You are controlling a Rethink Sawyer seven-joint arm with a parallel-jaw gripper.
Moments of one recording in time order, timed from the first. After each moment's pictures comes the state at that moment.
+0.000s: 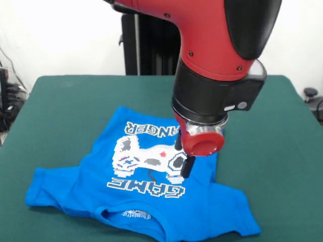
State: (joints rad) arm 0.04 -0.16 -0.45 0.81 0.31 1.06 2.94
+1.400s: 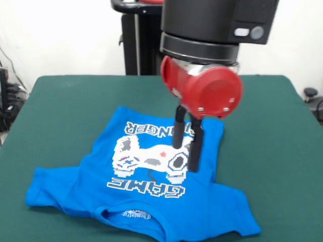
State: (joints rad) arm -0.05 -0.38 -0.21 0.88 0.17 0.83 2.85
